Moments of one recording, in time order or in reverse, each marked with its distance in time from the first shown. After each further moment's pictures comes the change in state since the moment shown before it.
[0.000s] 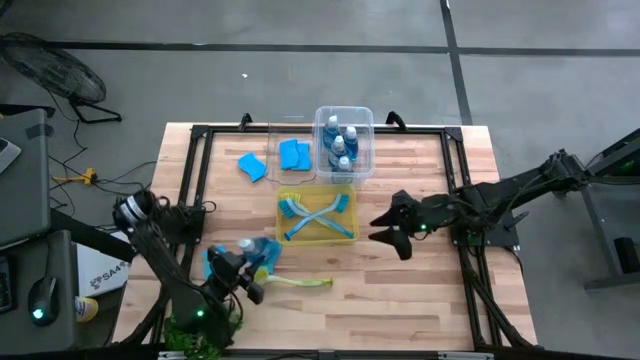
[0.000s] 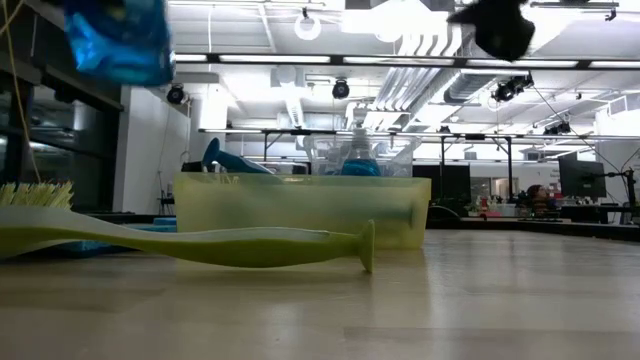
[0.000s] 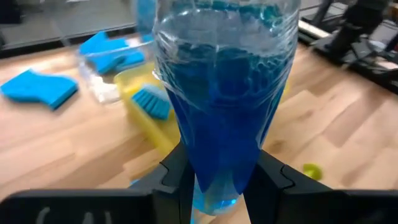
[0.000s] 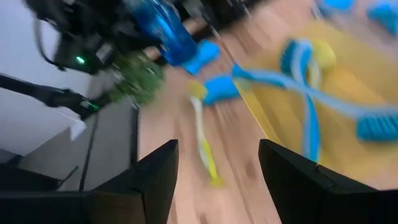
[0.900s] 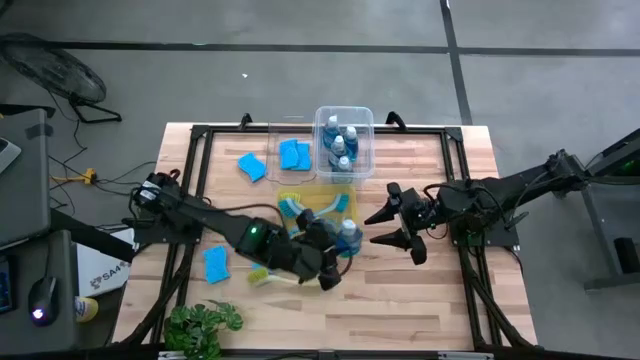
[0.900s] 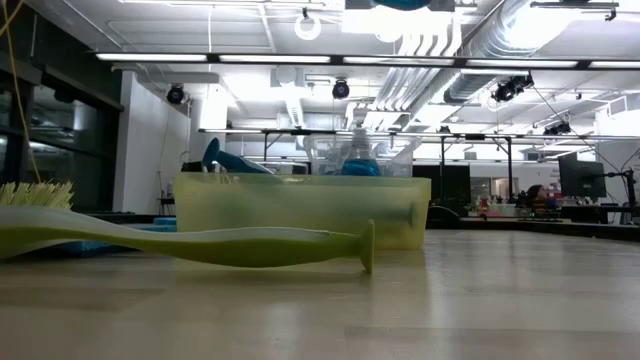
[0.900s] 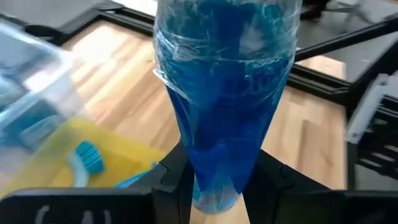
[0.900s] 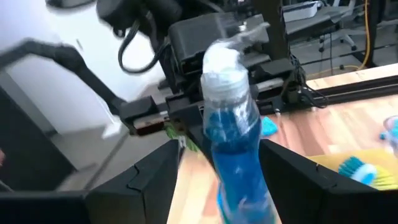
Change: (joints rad) left arm 0.522 -0.006 0.340 0.971 0.448 1.638; right arm -0.001 0.000 0.100 0.239 -0.132 -0.379
